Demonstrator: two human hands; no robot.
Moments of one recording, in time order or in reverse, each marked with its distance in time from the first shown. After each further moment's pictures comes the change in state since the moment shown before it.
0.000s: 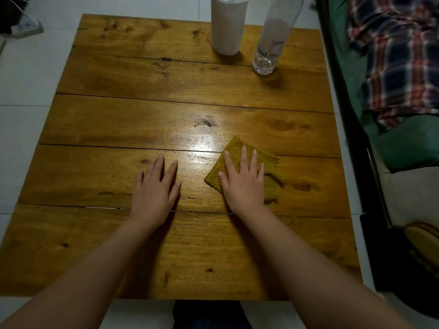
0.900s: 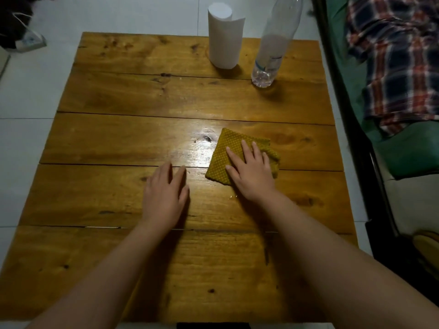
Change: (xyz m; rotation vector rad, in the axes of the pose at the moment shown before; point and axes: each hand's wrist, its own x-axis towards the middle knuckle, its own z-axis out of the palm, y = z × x) left_hand 0.027 0.025 -0.018 -0.035 0.020 -0.043; right_hand 0.055 0.027 -0.026 0.005 -0.021 -0.133
